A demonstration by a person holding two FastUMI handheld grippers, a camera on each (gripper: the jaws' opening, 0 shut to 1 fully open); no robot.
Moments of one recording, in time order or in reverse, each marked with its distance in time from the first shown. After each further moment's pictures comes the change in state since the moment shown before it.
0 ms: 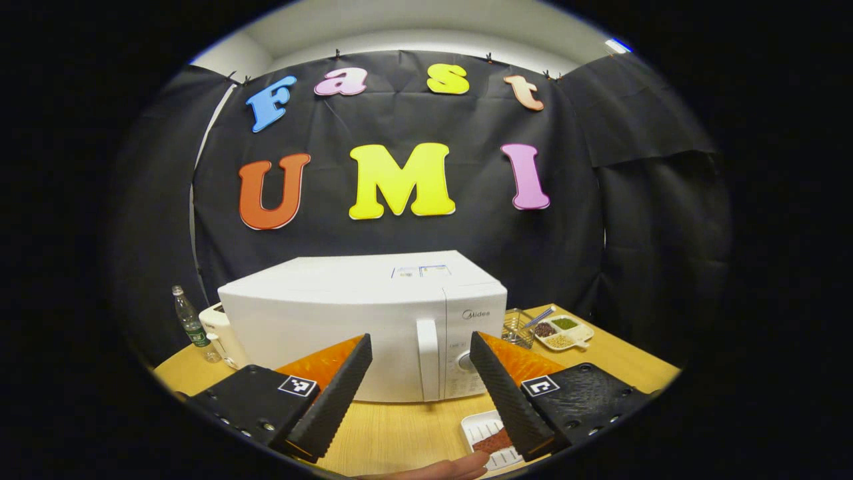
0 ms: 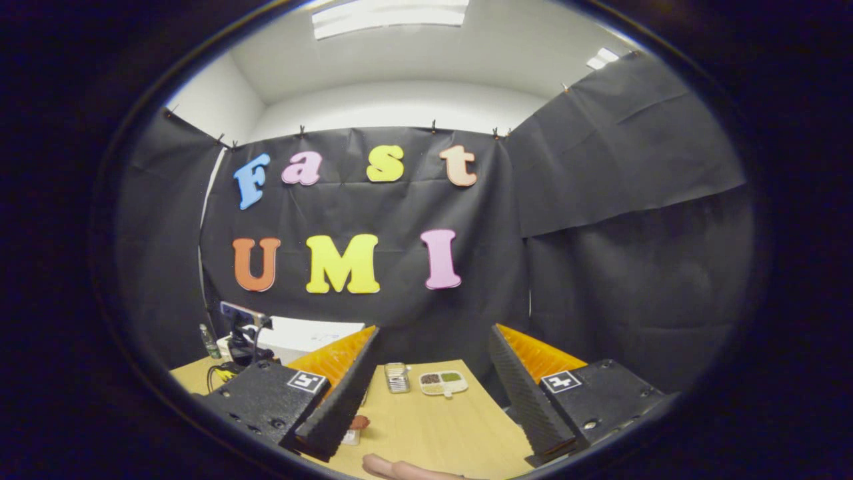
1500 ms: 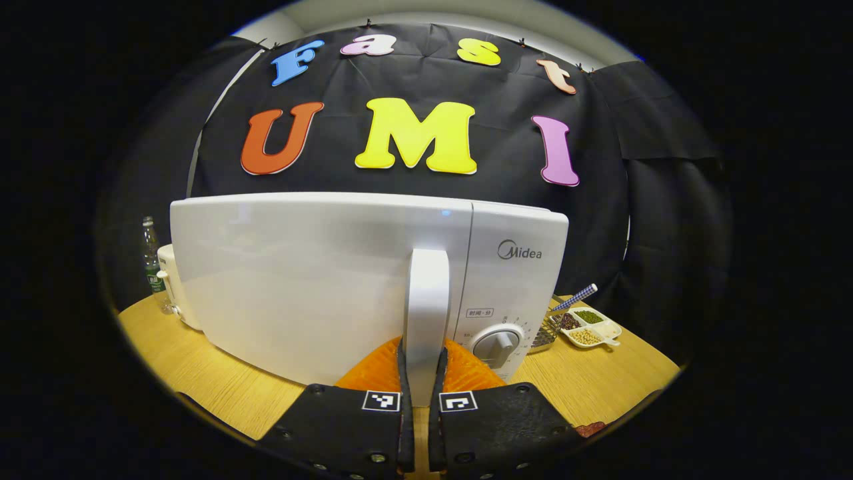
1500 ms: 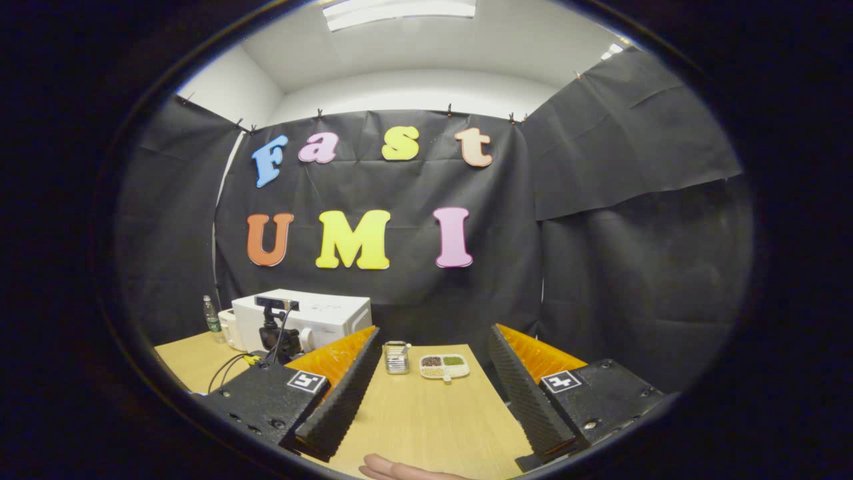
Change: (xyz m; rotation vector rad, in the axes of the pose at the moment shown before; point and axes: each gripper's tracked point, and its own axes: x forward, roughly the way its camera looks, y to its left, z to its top) left arm 0.077 -0.016 -0.069 -0.173 0.054 0.014; right arm 0.010 -0.023 -0.068 -0.038 0.057 0.072
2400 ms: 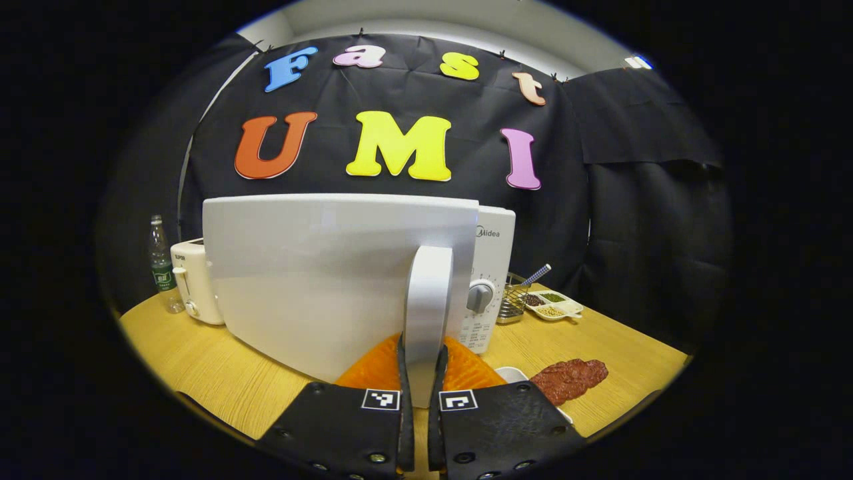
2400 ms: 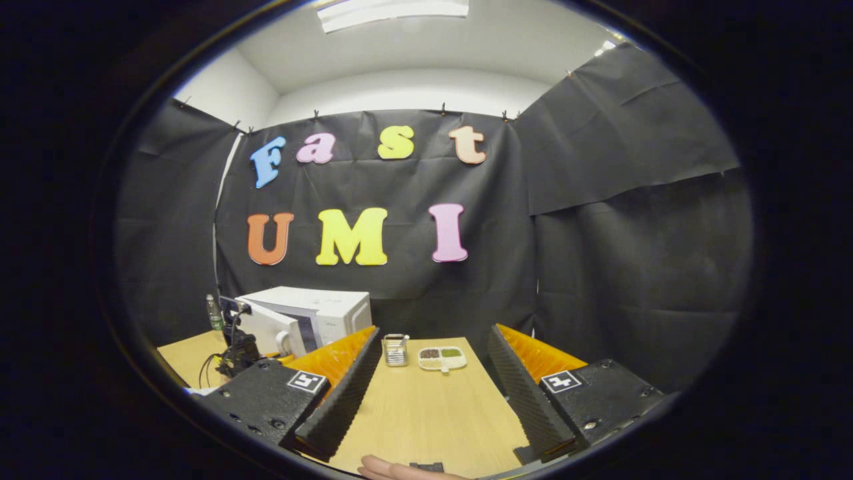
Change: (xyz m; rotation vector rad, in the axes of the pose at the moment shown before) left arm -0.106 0.027 -0.018 0.022 -0.036 -0.151; right arm -0.029 -0.004 -0.016 0.018 0.016 -0.003
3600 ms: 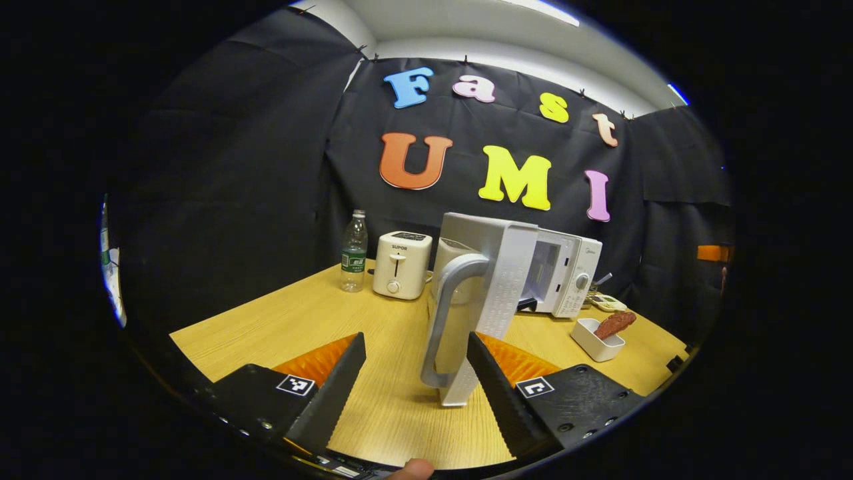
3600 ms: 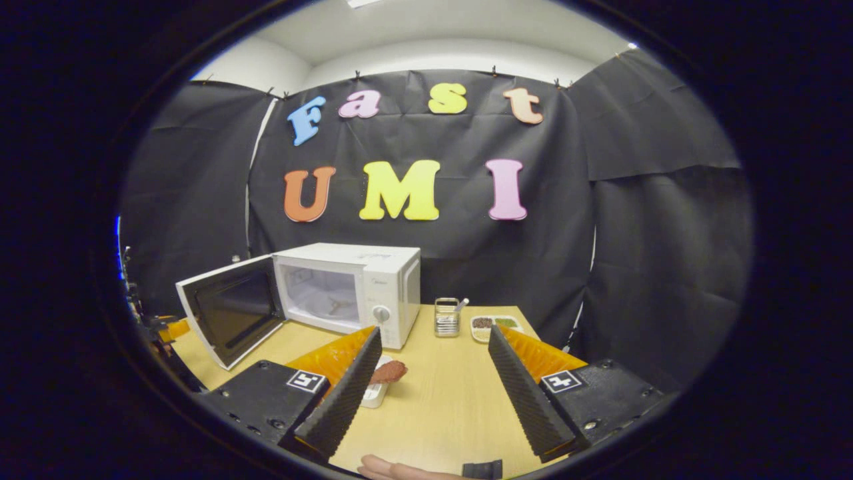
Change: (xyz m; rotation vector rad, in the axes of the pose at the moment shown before) left arm -0.269 0.239 -0.009 -0.129 -0.037 0.314; right arm 0.071 0.108 -0.093 -0.054 0.187 0.174
